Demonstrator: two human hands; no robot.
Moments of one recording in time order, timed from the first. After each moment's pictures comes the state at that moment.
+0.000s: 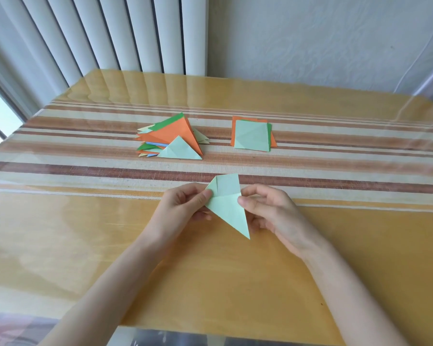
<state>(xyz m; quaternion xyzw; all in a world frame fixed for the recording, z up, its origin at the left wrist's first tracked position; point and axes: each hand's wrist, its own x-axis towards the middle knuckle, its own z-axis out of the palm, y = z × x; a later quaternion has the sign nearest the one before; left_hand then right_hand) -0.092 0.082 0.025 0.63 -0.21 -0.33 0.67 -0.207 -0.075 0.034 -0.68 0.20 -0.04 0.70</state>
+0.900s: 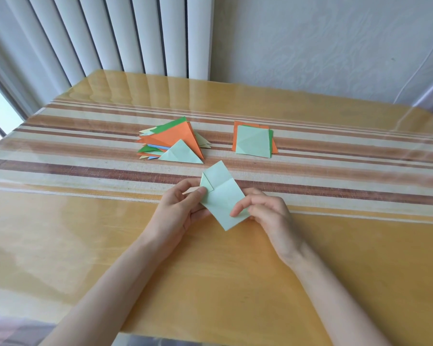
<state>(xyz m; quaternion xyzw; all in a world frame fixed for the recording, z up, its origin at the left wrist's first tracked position) -0.084 0.075 0.019 0.54 -0.16 -0.36 0.74 -0.199 -0.071 0.023 -0.72 0.11 -0.12 0.68</state>
